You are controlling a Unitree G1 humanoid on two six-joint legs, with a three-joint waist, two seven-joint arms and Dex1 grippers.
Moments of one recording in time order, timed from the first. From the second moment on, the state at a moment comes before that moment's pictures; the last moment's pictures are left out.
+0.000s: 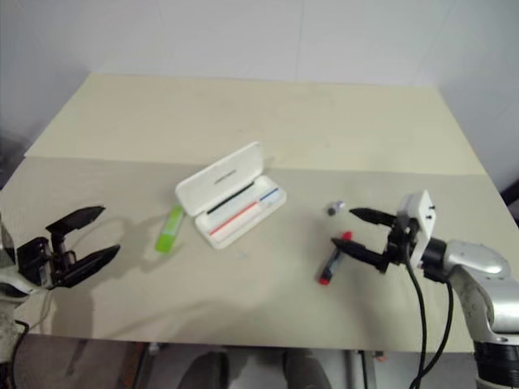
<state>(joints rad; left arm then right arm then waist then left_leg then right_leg) -0.06 0.69 0.50 0.03 -0.81 0.07 -1.25 -0.10 -0.75 -0.32 -0.25 0.64 0.46 1.02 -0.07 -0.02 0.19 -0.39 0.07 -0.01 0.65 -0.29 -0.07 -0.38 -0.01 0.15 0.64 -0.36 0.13</state>
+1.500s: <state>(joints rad) -0.40 0.51 -0.17 -0.06 -0.23 0.31 -0.84 0.06 -0.69 -0.36 -0.39 0.69 0.40 0.88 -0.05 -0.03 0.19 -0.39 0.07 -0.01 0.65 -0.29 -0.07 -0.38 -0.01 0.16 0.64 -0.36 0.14</state>
